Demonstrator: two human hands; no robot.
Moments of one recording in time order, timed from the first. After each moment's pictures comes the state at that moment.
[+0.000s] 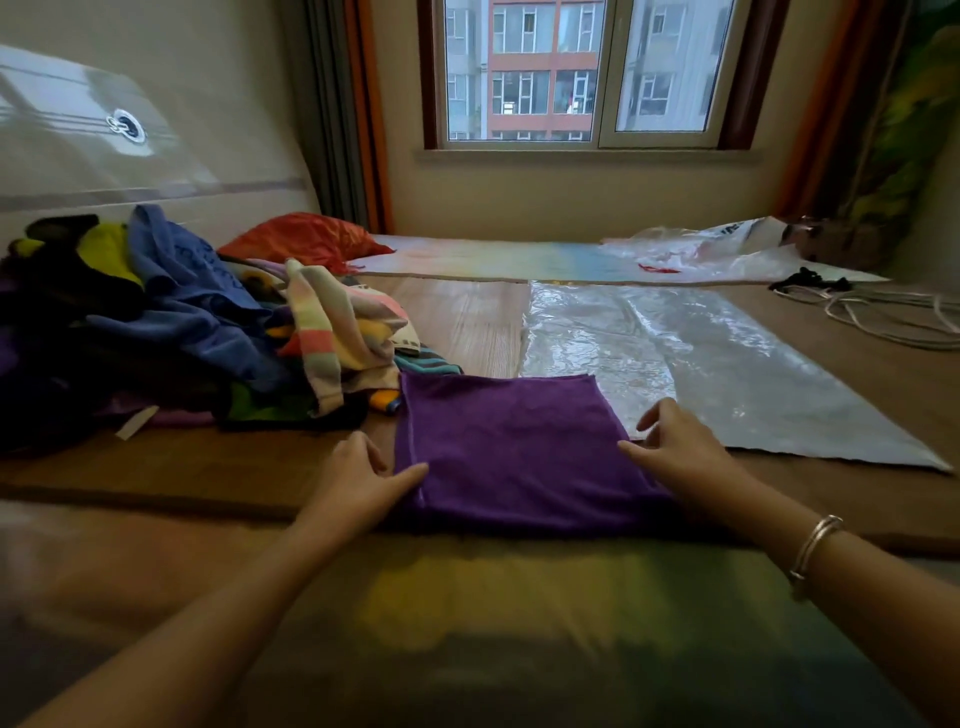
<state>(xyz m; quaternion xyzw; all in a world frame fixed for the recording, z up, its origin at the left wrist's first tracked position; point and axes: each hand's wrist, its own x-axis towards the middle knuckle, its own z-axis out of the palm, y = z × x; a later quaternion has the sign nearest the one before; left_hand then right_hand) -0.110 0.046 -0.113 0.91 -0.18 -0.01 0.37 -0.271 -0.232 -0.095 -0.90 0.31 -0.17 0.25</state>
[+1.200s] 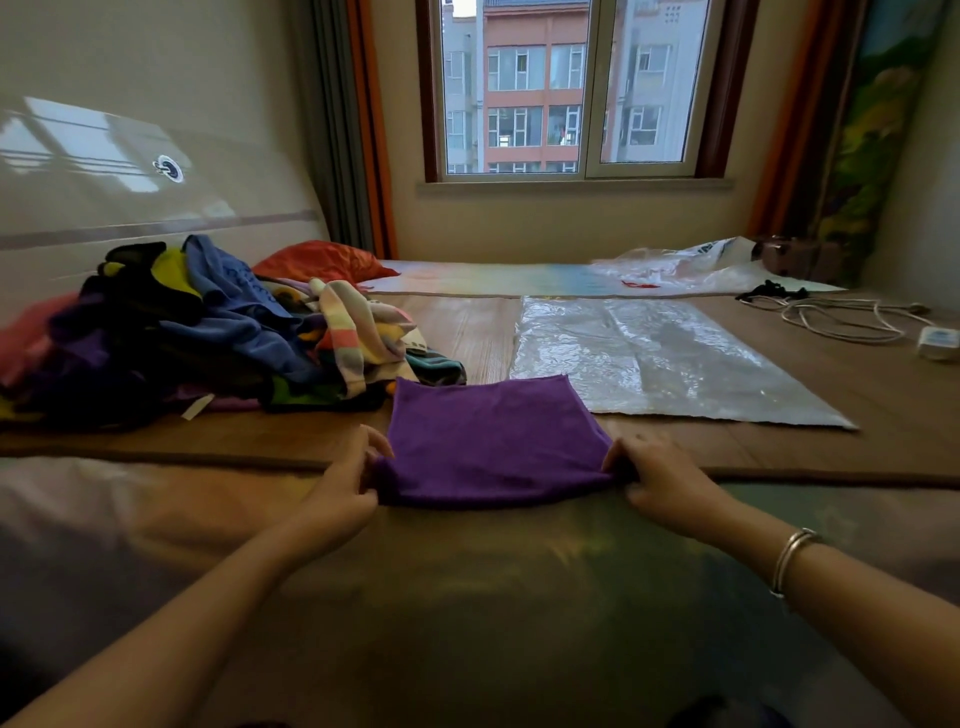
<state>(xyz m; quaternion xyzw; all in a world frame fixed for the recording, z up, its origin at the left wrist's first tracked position) -0.180 0.124 -0.108 0.83 -0.36 -0.06 0.42 -0.362 -0.176 -0.107 -0.97 0.16 -0.15 0.14</state>
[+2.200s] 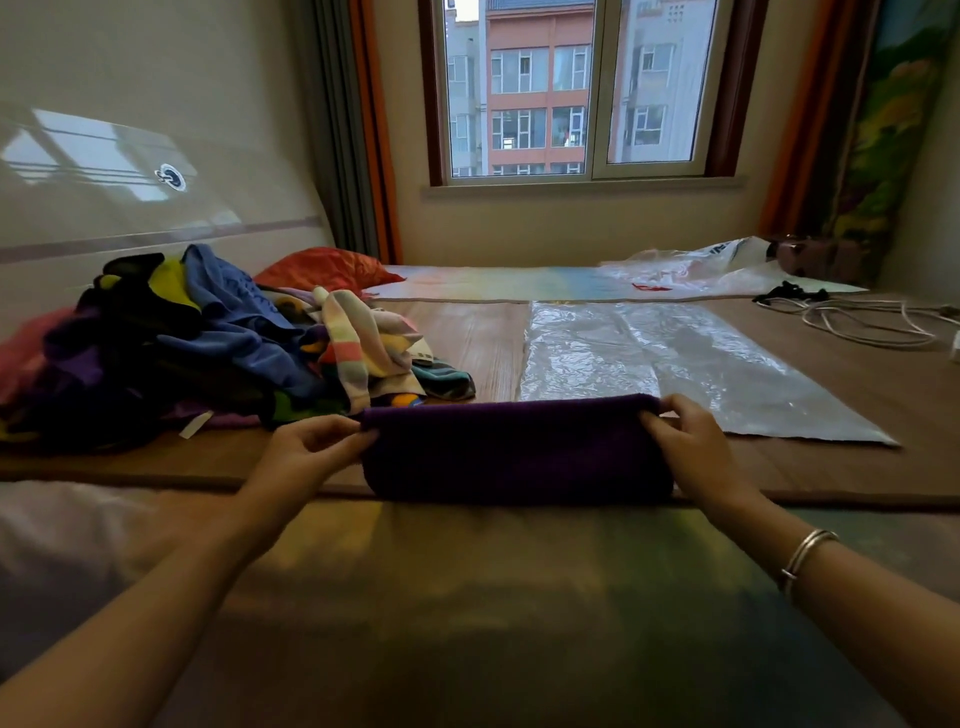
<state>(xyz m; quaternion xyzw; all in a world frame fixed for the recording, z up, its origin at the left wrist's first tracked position) -0.159 0.137 -0.067 0.73 -0.31 -0.07 0.61 -0.329 -0.179 -0.082 -0.78 0.22 -0.36 0.47</state>
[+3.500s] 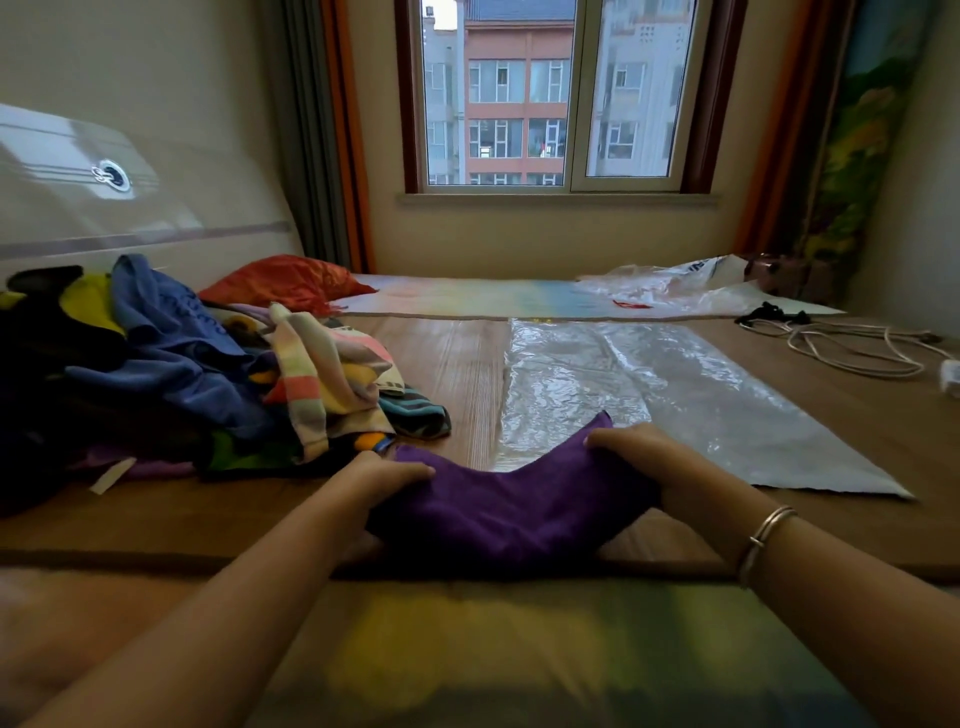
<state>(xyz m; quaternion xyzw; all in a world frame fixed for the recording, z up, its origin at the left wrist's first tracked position) -0.108 0.008 -0.062 0.84 -0.07 -0.22 0.49 -0.260 -0.198 -0.040 -0.73 0.39 -0.14 0.54</state>
